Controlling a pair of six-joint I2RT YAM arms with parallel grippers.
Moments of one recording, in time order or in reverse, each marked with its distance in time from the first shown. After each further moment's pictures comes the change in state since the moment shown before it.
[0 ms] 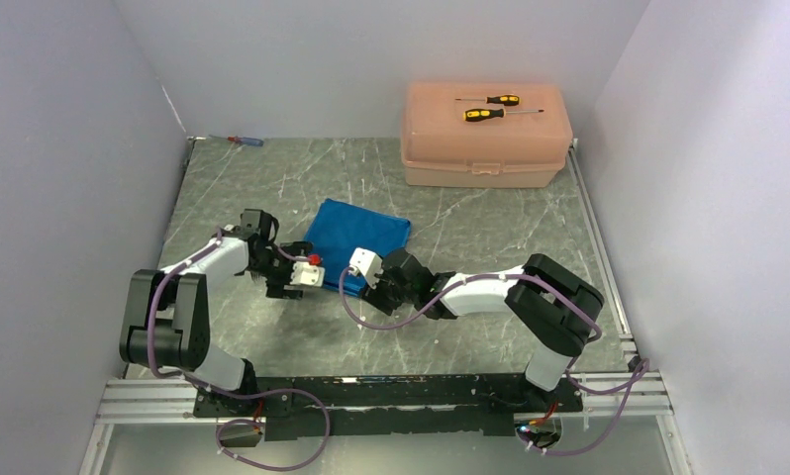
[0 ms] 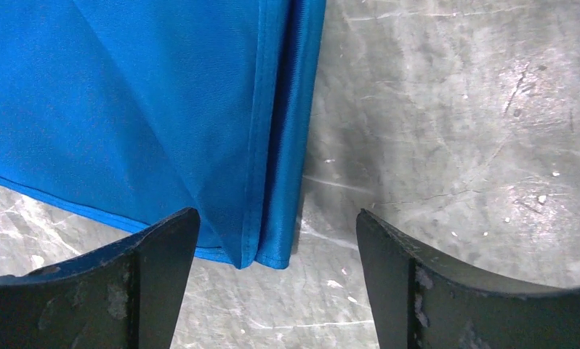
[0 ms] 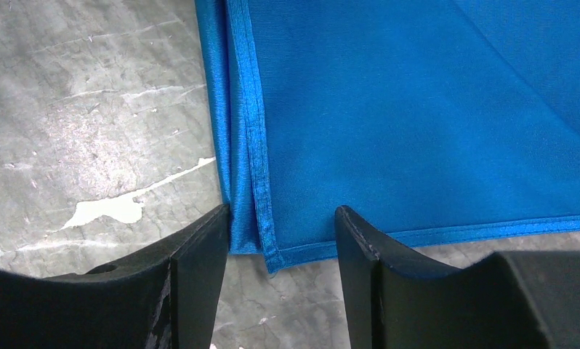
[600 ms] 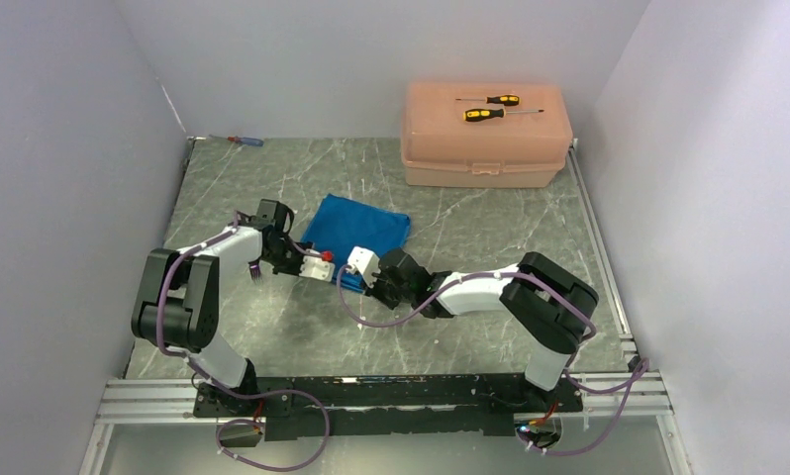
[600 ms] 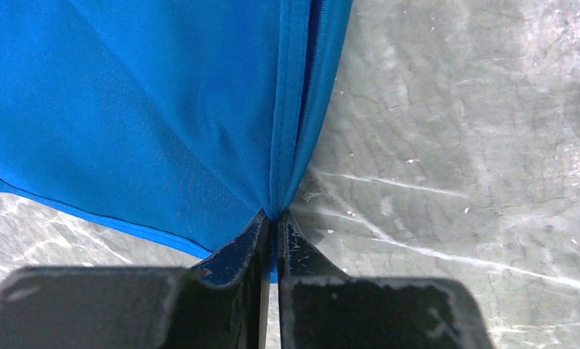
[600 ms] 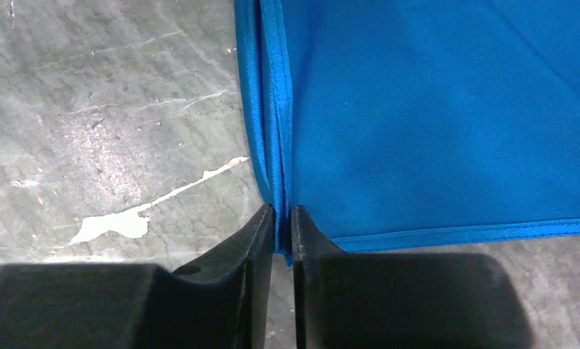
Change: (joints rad) left arm -0.072 0.114 0.086 0.074 -0.137 0.024; right arm 0.003 0.026 0.020 0.000 0.000 0.032
